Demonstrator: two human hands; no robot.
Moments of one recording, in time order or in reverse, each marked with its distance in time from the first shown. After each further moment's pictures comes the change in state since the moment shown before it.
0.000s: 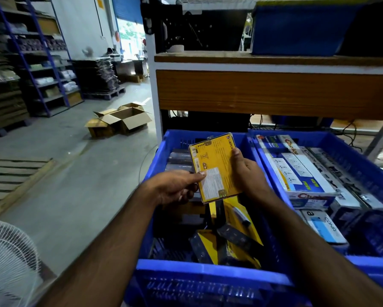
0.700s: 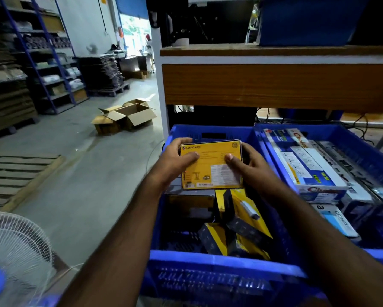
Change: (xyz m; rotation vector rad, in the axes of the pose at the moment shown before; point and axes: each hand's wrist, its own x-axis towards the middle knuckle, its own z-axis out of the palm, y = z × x) left_hand -0.013 0.006 -0.016 0.077 0.335 0.434; right_hand -0.008 -0.004 -0.005 0.283 -0.247 -0.126
